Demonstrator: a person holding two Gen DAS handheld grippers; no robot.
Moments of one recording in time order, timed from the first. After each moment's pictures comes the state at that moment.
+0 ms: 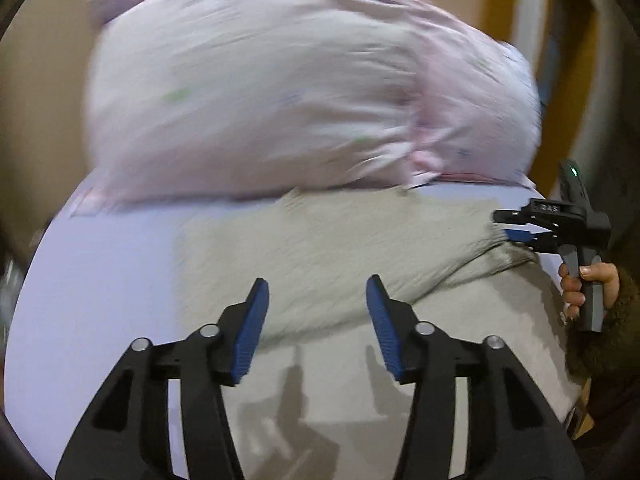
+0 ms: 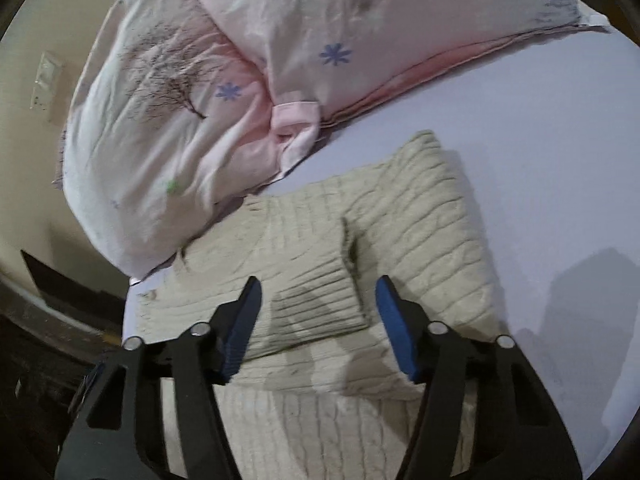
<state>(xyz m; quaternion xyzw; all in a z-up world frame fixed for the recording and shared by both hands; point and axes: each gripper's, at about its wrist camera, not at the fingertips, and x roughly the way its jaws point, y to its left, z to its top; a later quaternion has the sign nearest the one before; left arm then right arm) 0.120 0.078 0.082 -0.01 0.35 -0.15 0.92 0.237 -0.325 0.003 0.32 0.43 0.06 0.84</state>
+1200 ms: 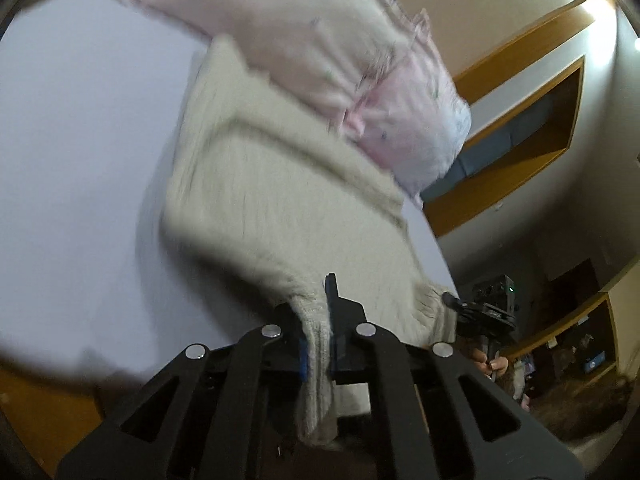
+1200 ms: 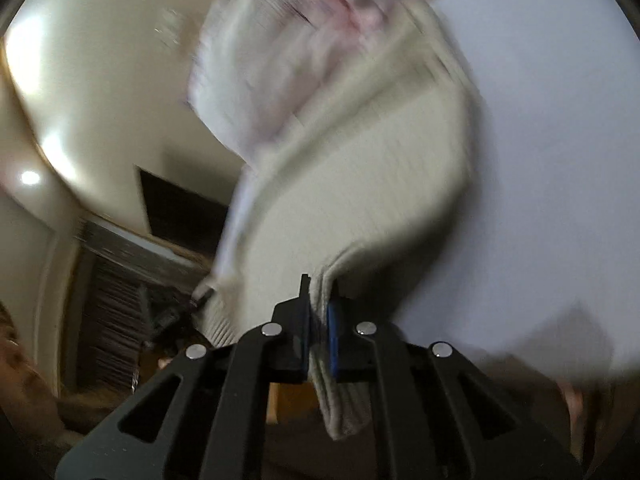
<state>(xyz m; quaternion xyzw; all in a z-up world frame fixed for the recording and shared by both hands) 0.003 0.134 0.035 -0.28 0.39 -0.29 0.83 0.006 -0.341 0.001 0.38 0.39 0.28 0.79</state>
